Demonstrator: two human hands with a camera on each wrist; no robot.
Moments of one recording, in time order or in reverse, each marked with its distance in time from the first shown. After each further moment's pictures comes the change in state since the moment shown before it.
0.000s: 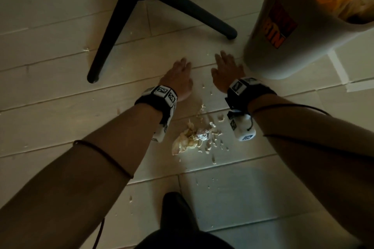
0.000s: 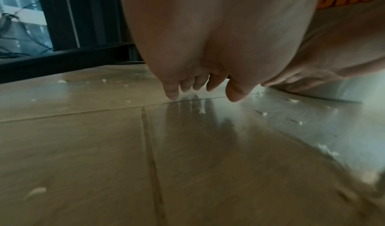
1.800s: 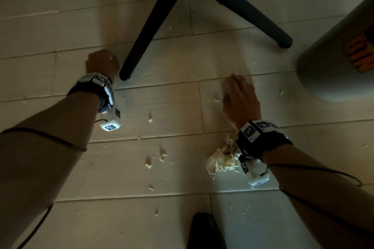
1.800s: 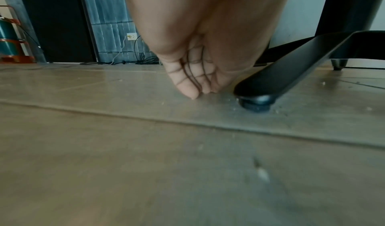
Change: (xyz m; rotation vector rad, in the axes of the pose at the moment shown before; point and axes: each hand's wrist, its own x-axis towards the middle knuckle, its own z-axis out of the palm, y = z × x) left_hand -0.017 -0.292 -0.054 0.037 0.369 -0.620; right_hand -0.016 -0.067 0.070 0.014 0.251 -0.207
